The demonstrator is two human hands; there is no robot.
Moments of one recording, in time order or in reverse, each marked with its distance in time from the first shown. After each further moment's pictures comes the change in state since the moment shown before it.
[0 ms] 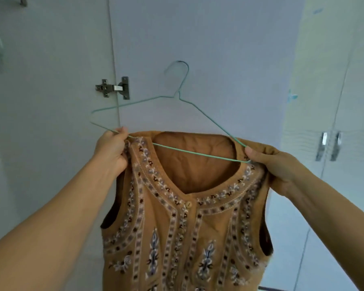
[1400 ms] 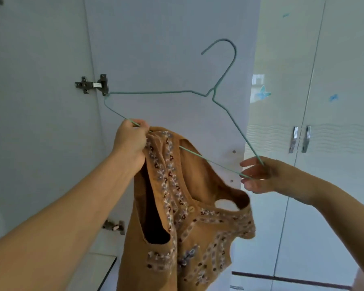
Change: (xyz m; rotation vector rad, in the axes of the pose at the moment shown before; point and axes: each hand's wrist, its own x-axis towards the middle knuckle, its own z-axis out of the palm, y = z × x) left_hand -0.088 -0.014 0.067 0.167 -0.087 0.078; right_hand -0.041 -0.004 -0.099 -0.839 -0.343 -0.049
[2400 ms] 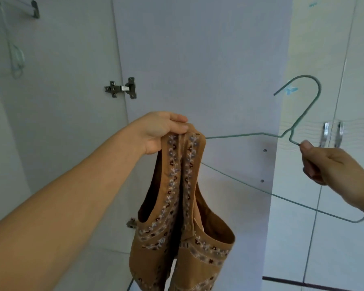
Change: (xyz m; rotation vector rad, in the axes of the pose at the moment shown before) left_hand 0.010 0.051 -0.031 0.264 -0.581 -0.208; right_hand -0.009 -0.015 0.015 -0.026 0.508 -0.150
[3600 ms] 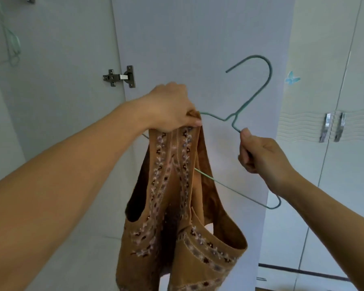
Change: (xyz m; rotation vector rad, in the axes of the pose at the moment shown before) left_hand -0.015 0.030 0.026 1.806 0.014 0.404; right_hand -0.006 -0.054 0.087 0.341 -0.130 -0.126
